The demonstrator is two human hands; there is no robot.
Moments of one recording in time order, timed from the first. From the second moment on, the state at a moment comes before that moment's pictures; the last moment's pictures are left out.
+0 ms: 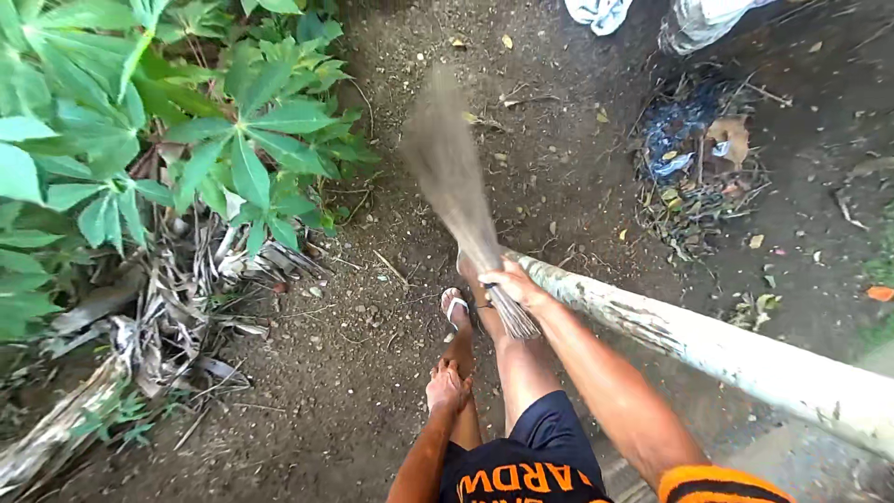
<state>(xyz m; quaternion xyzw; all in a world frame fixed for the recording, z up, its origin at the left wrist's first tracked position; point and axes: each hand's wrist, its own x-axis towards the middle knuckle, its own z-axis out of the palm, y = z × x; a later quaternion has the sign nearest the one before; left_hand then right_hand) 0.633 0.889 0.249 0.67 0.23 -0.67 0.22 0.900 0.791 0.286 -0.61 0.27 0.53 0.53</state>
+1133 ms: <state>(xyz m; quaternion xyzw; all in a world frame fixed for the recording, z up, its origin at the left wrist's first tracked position) 1.140 1.013 0.232 0.82 0.07 -0.56 0.12 1.348 0.902 0.043 -0.67 0.27 0.48 0.50</state>
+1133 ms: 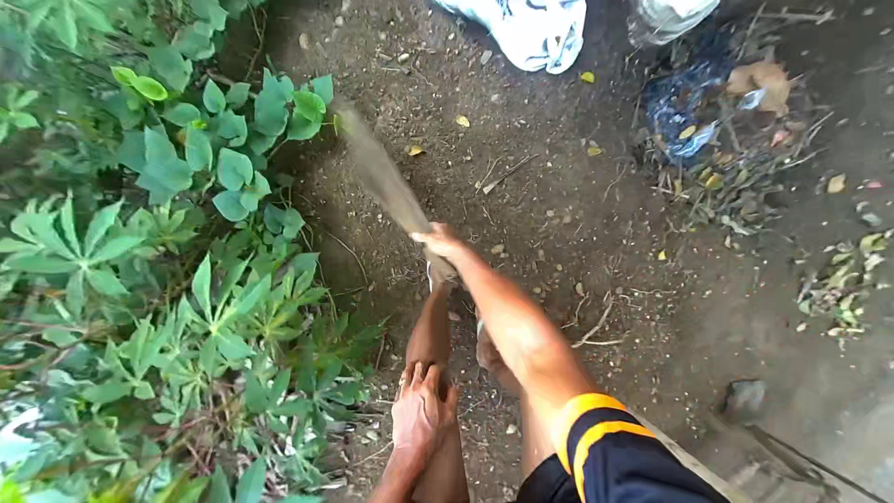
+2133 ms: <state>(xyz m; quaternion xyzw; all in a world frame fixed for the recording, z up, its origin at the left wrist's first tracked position) 1.253 1.013 0.219 0.84 0.08 -0.52 0.17 1.370 0.590 0.013 -0.72 0.50 0.34 0.34</state>
